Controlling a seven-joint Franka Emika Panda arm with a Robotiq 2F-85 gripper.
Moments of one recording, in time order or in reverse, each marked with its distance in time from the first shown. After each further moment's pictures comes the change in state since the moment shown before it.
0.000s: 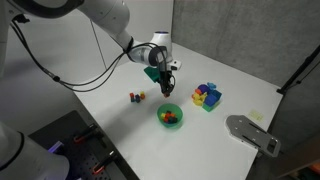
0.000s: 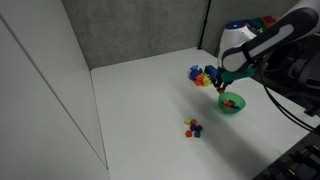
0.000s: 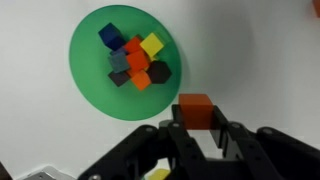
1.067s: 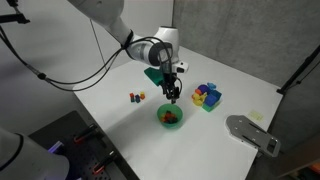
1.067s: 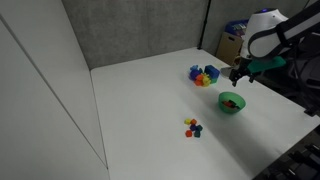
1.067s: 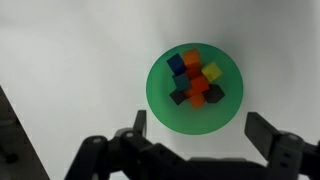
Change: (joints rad) arm -0.118 -0.232 0.004 -0.198 -0.053 -0.072 -0.121
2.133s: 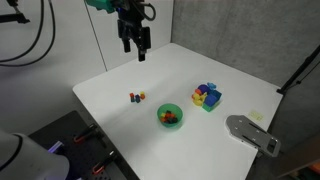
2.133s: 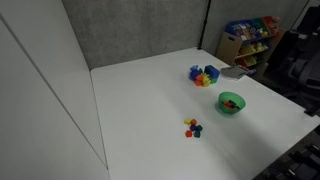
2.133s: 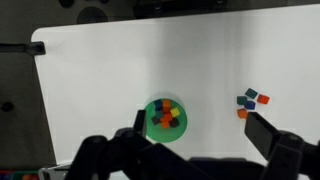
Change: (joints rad) arm -0.075 -0.747 0.141 -0.137 0.028 -0.643 -0.250
